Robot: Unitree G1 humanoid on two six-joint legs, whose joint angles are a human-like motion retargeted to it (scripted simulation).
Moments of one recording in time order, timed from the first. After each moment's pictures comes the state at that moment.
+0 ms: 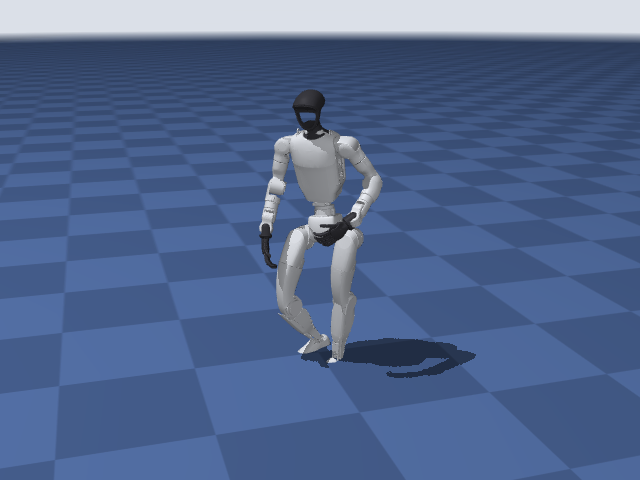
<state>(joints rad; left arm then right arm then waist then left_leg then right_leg) 0.11 0.50 -0.37 0.17 -0.45 -0.05 -0.48 -0.26 -0.27 0.31 1.07 0.10 0.02 0.23 0.06 -0.09 0.34 0.17 -0.30 -0.15 -0.04 -0.23 -0.05 -0.14 -0.32 -0.24 0.94 -0.62 -0.01</state>
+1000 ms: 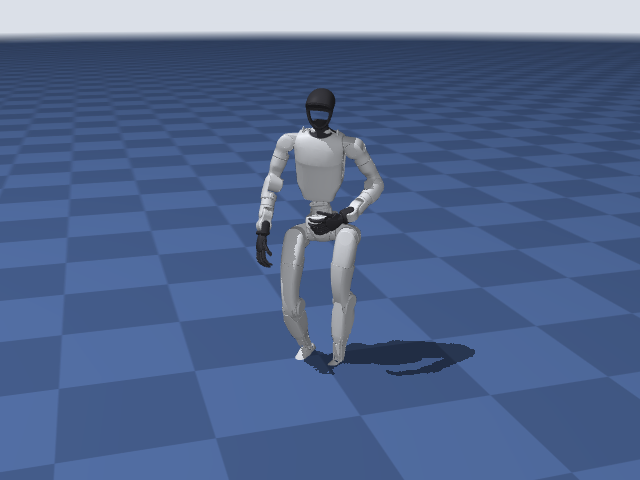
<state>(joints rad) 0.03 0.55 -0.53 0.00 -0.42 -0.04 -0.49 -0.28 -0.30 0.45 1.05 -0.01 -0.02 0.07 0.10 -0.18 0.22 0.02 -0.26 -0.30 -0.03 -0.17 -0.05 -0.28 -0.14 -0.05 0.80 -0.59 0.04</state>
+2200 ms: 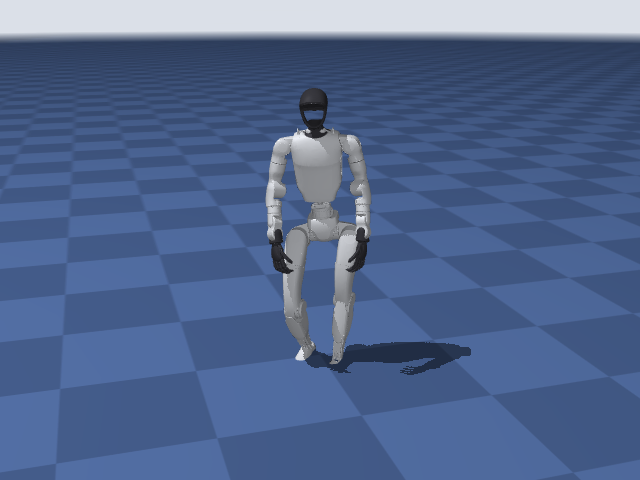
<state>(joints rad) -0.18 0.21 -0.46 1.18 -0.17 -0.03 -0.14 -0.26 -0.25 0.62 1.17 -0.01 -0.02 0.12 0.03 -0.07 0.06 -0.12 -0.26 -0.22 -0.03 -0.13 -0.13 -0.41 -0.18 -0.13 0.85 -0.58 -0.03</state>
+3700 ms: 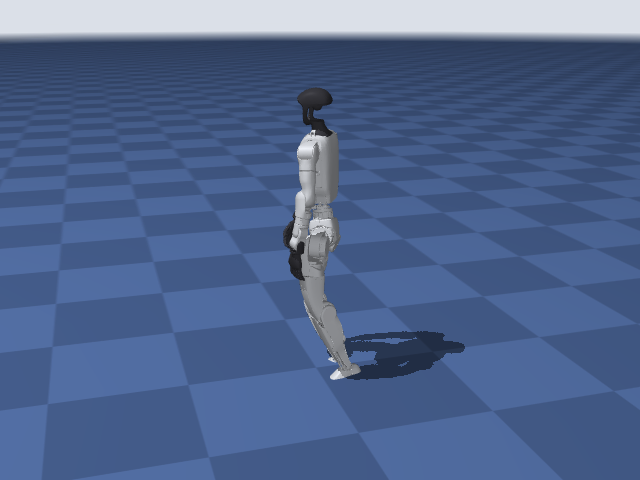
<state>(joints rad) 0.03 0.29 -0.52 1.31 0.08 -0.08 -0.19 -0.21 -0.14 0.71 1.15 -0.21 -0.07 0.15 -0.09 -0.24 -0.13 -0.01 -0.09 0.81 0.30 -0.31 0.11 -0.37 -0.30 -0.25 0.72 -0.56 0.05</state>
